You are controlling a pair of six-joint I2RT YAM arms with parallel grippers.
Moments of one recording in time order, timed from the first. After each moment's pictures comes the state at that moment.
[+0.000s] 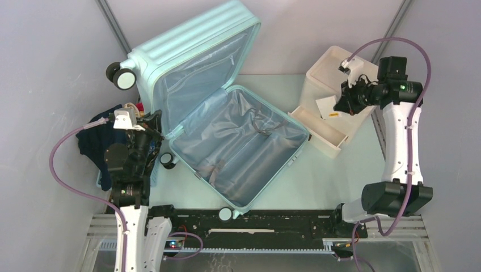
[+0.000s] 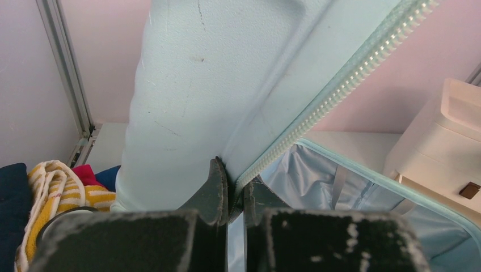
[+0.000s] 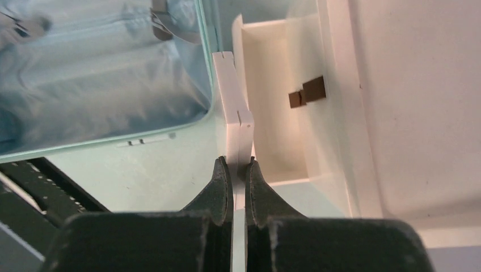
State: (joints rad) left arm 0.10 0.52 0.73 -0.02 0.23 -0.22; right arm -0.16 1.49 1.81 -1.25 -0.63 -0.62
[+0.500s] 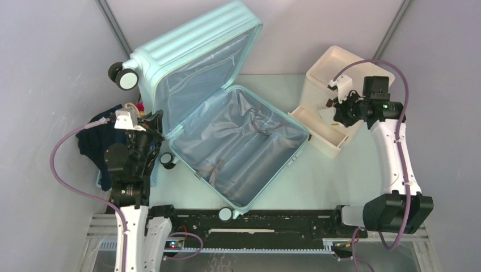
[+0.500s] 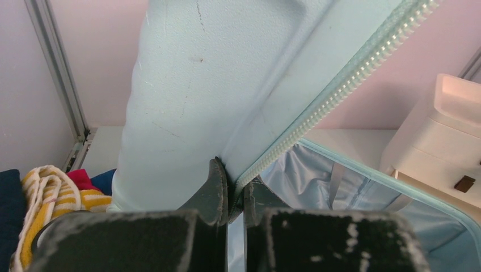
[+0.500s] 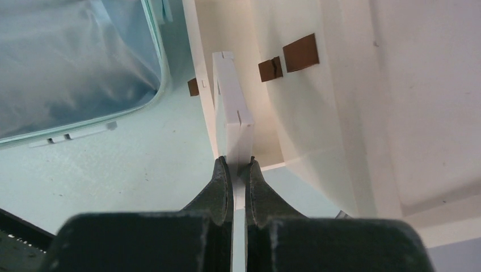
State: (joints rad) left arm 0.10 0.52 0.73 -0.01 0.26 -0.21; right arm -0.10 1.32 1.43 -0.96 -0.38 -0.64
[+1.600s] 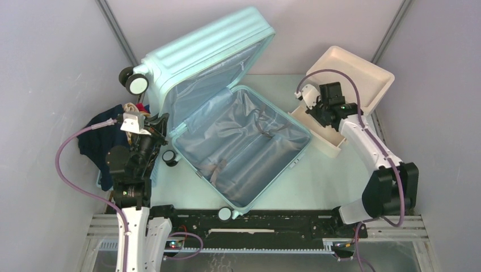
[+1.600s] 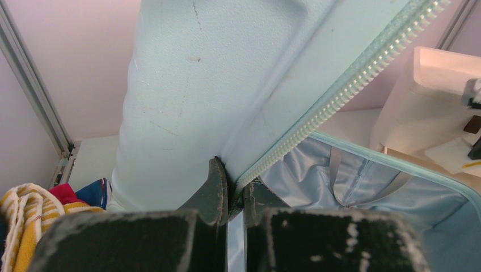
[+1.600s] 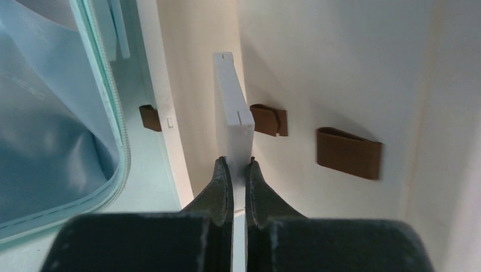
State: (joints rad) left arm 0.10 0.50 0.69 0.01 0.37 -0.16; right arm 0.20 1.44 1.26 -0.63 0.06 -0.66
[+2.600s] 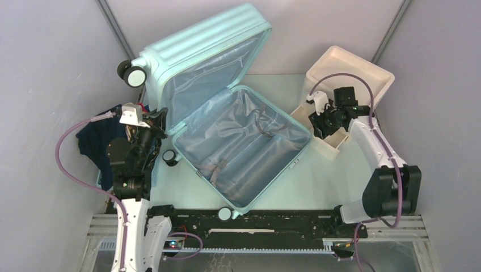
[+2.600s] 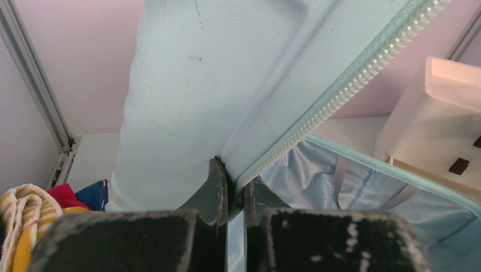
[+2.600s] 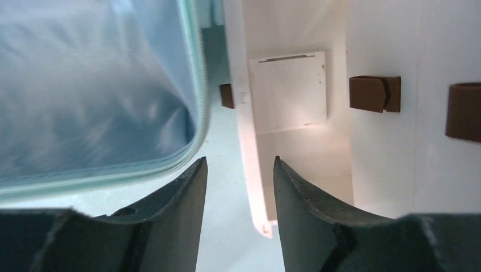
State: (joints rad) left arm 0.10 0.59 0.71 0.06 0.34 -0.18; right arm 0.07 1.47 1.19 -0.74 -0.27 -0.56
